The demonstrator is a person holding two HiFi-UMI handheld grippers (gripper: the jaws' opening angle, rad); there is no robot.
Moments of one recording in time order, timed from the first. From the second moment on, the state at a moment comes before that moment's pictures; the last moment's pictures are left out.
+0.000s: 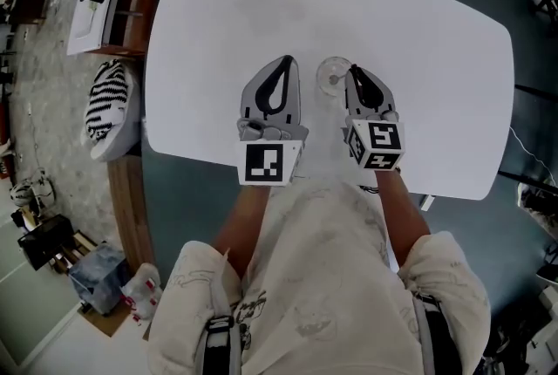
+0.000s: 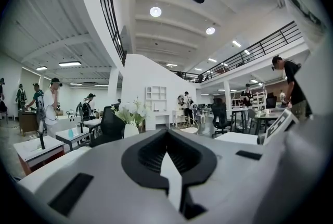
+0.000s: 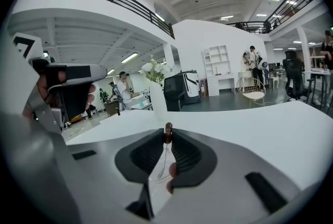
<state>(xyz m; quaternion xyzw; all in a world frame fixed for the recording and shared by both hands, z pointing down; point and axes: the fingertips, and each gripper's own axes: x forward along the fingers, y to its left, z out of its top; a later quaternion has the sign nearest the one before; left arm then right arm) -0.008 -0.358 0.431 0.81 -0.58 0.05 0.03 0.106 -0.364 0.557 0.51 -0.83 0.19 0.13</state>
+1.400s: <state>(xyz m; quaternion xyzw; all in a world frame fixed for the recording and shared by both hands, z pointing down) -0.004 -0.338 0.445 0.82 -0.56 0.04 0.04 0.119 -0.351 0.587 0.54 -0.80 0.19 0.16</state>
